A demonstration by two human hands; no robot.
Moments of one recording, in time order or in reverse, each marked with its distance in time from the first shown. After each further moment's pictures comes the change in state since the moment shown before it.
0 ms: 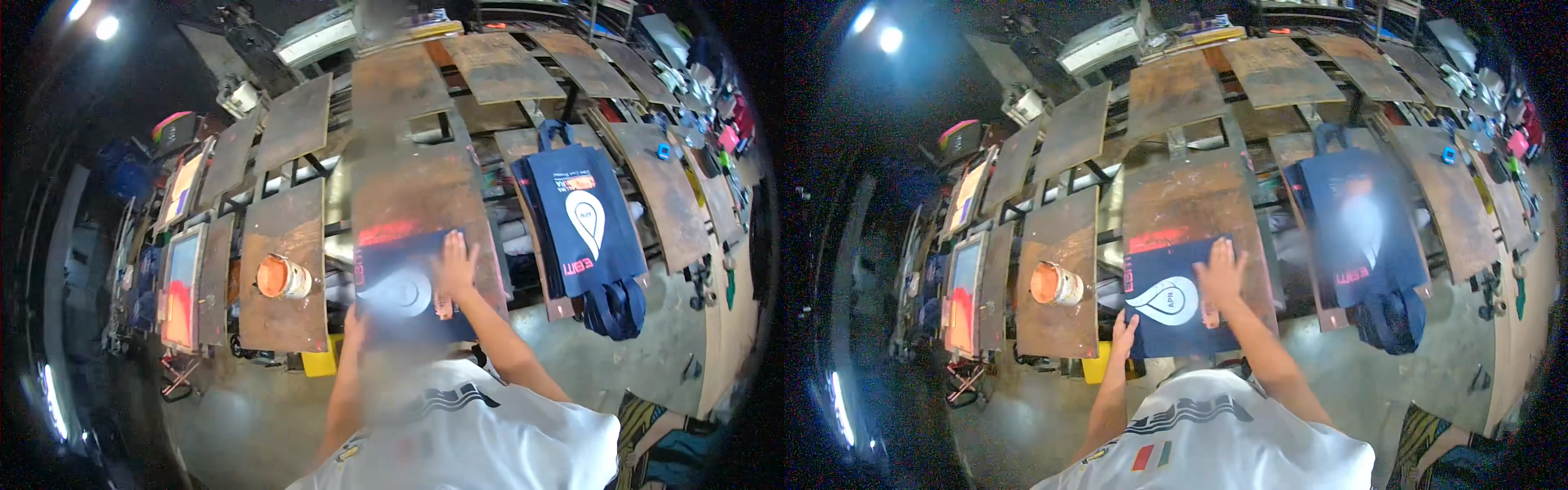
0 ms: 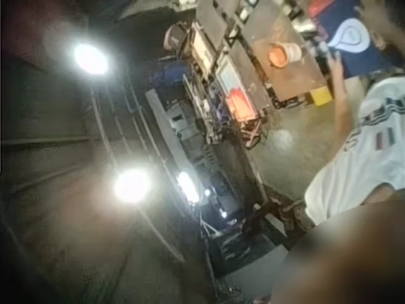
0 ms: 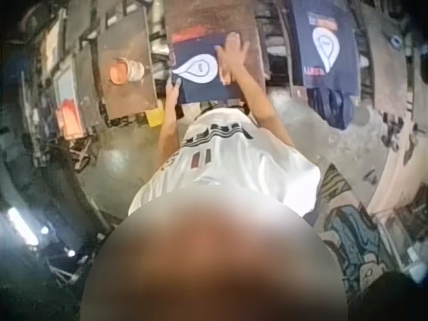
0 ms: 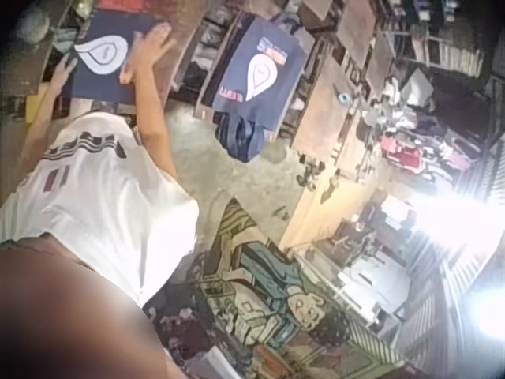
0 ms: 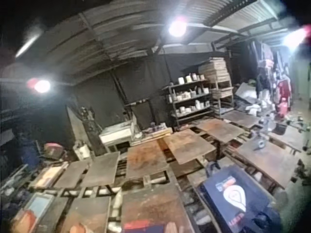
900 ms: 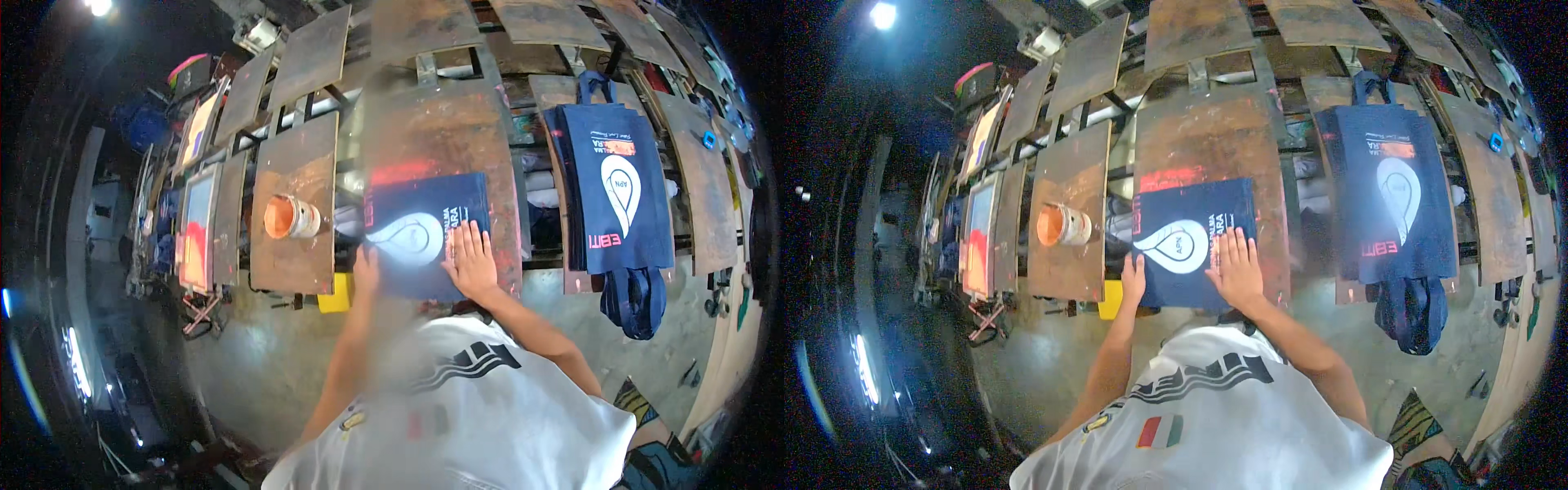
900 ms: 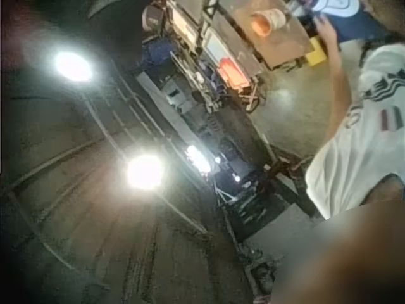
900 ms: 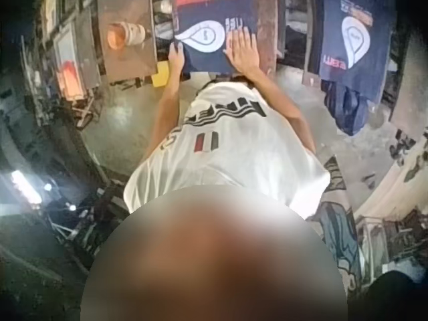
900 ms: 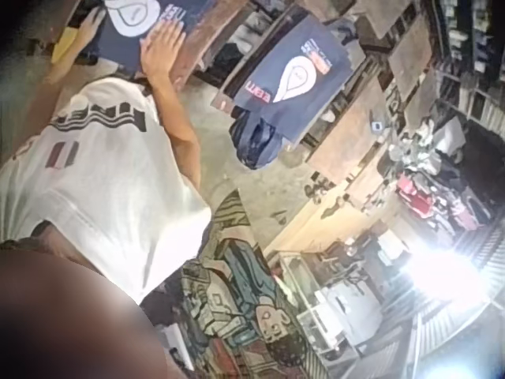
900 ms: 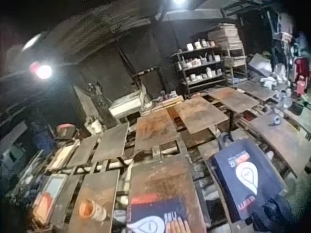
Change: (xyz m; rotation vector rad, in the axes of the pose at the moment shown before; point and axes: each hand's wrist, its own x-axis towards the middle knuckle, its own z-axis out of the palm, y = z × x) left_hand -0.002 -0.019 0.013 0.404 0.311 0.119; right_hand -0.086 0.019 -0.030 0.260 -0.172 -0.327
